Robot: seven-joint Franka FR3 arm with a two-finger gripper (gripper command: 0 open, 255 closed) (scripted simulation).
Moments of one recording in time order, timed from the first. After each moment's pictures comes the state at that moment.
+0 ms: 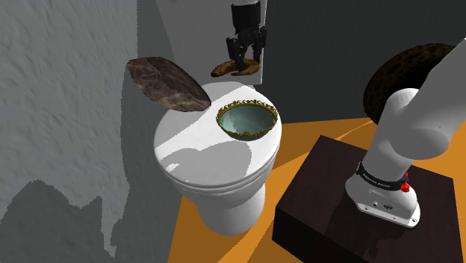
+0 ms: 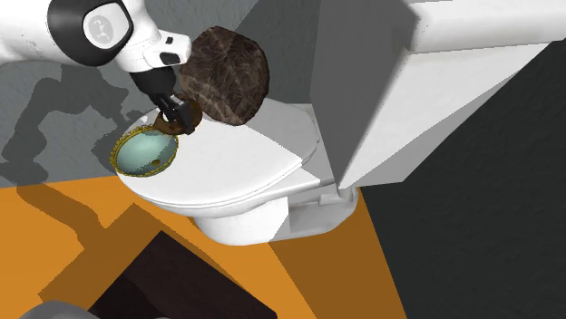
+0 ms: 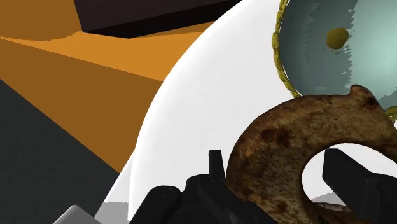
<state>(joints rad) 0.16 -0.31 0.14 -1.92 -0.03 1.60 0.44</state>
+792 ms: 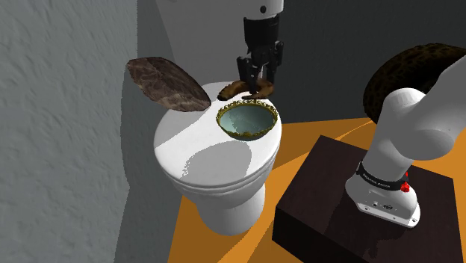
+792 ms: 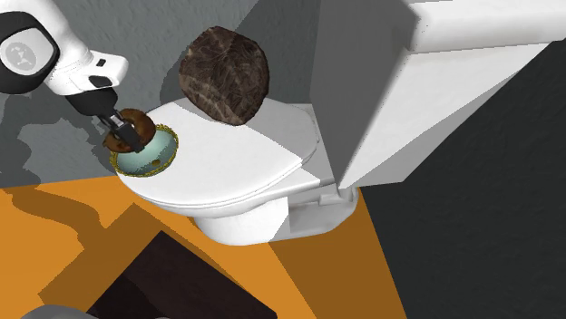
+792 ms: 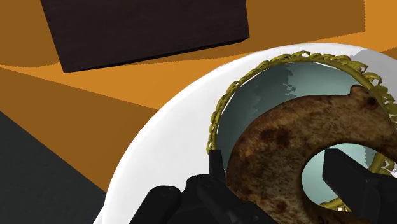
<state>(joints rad) 0.24 -0.49 0.26 -2.10 0.05 1.61 0.61</state>
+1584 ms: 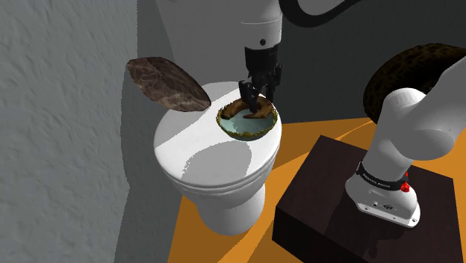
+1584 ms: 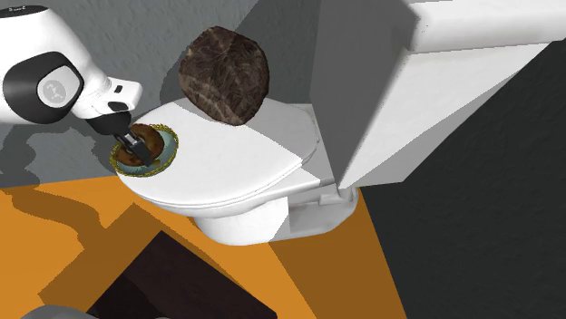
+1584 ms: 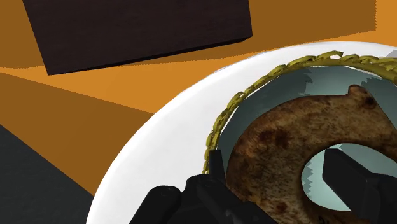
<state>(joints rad) 0.24 -0.50 0.27 -2.26 0.06 1.75 0.62</state>
